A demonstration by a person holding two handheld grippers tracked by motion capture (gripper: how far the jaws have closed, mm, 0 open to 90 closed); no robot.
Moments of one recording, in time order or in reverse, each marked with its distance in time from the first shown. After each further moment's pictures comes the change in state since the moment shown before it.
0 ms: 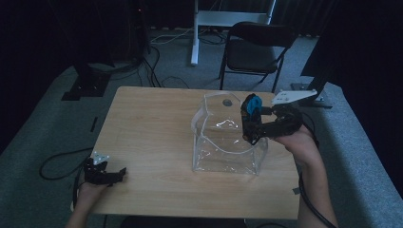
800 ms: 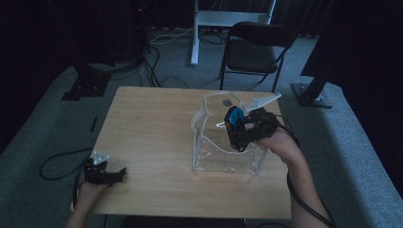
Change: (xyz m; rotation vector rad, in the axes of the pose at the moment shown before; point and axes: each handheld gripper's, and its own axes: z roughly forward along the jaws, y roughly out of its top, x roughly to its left) left arm 0.000 0.000 0.000 -0.001 0.000 -0.002; right arm 0.002 -0.010 0.064 0.187 0.068 -0.044
